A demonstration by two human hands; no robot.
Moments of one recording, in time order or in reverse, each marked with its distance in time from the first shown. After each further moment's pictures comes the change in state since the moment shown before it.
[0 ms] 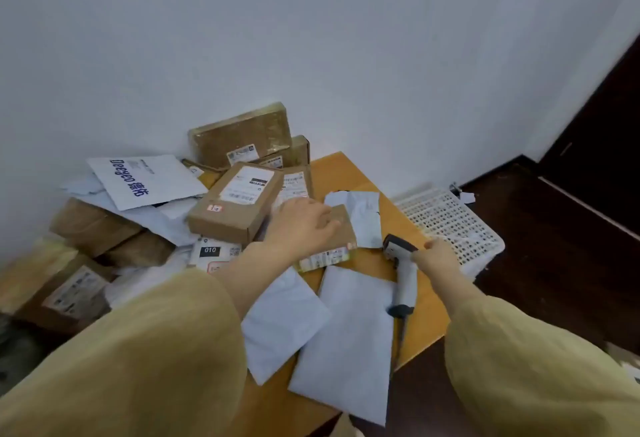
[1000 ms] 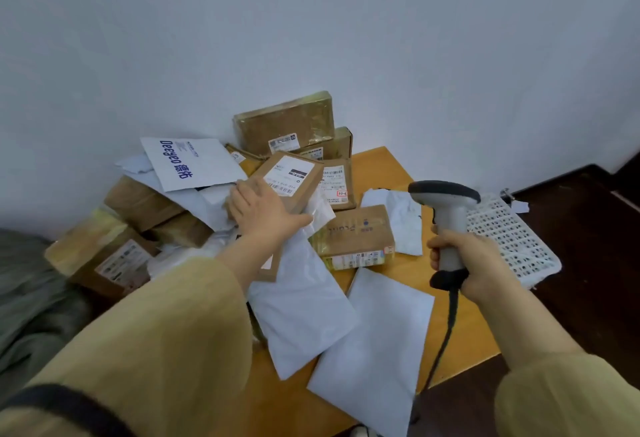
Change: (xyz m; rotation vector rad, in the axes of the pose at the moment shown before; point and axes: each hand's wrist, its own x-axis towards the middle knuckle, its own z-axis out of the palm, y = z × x) left_hand -0.002 -0.083 -0.006 0.012 0.112 -0.801; right_hand -0.054 -0.064 -0.018 0.834 -0.324 0.072
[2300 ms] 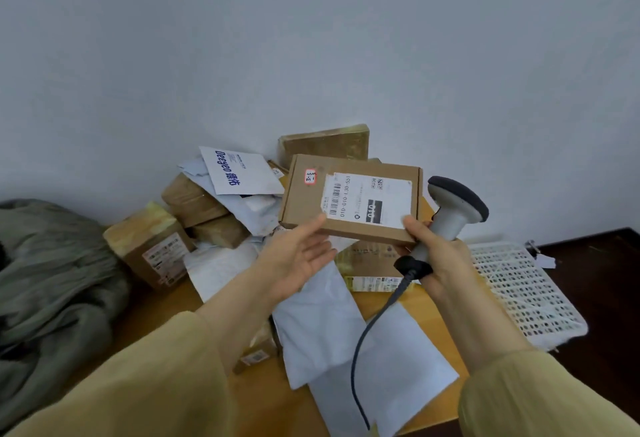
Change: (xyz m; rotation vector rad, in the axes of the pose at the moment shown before) left_hand -0.078 -0.026 -0.041 -1.760 -0.548 -0.242; right_hand -0.025 -0.003 0.078 0.231 -0.157 -0.162
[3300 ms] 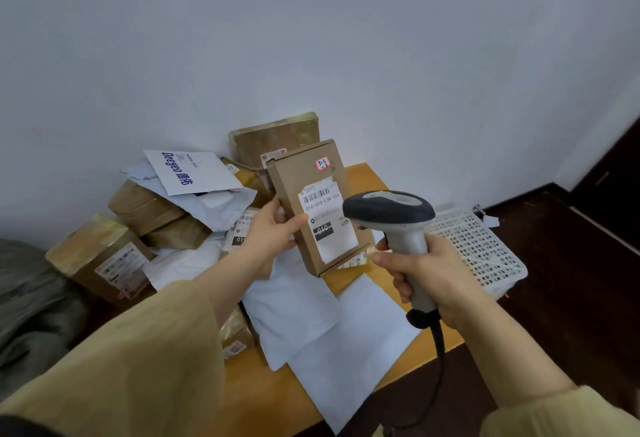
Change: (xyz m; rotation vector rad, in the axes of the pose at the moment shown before) left_hand 0.019 -0.018 0.015 0.632 0.017 0.272; right_hand -0.107 -0.023 -0.045 -0.617 -0.221 -0.082
